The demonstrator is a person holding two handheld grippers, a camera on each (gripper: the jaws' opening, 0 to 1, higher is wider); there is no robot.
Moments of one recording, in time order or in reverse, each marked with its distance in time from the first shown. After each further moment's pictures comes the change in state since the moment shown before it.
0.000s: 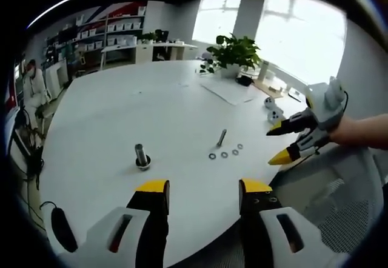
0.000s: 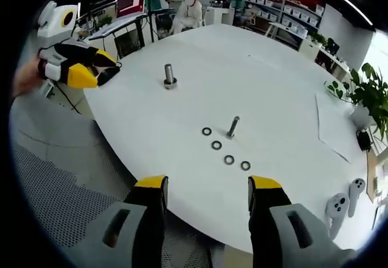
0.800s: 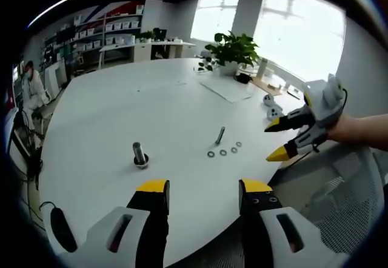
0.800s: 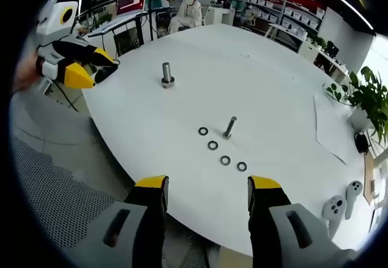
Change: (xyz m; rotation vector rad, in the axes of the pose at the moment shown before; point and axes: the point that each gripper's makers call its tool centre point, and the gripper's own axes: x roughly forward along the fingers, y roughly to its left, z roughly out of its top) left arm 0.002 -0.001 -0.003 0.000 0.014 -0.005; right arm 0.003 -0.006 -0.001 -0.009 0.006 -0.020
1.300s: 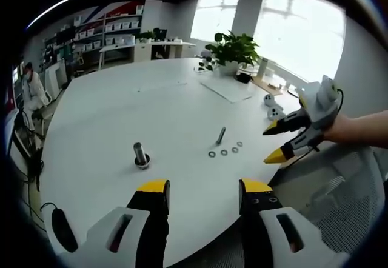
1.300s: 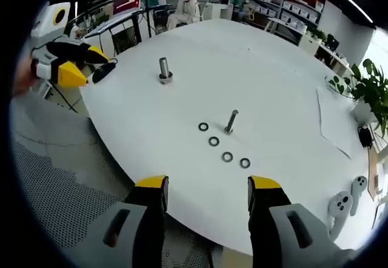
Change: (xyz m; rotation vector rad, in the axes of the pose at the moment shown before) left arm -0.001 0.002 0.000 0.005 -0.002 0.005; right arm 0.015 0.001 -0.009 0.018 0.044 0.020
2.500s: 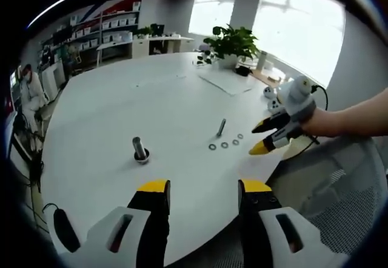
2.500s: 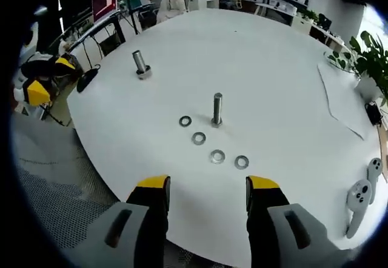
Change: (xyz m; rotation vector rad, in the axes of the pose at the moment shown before) left arm 0.005 -0.001 -0.011 0.035 0.055 0.000; right arm 0.045 -0.026 -0.007 0.128 0.017 0.017
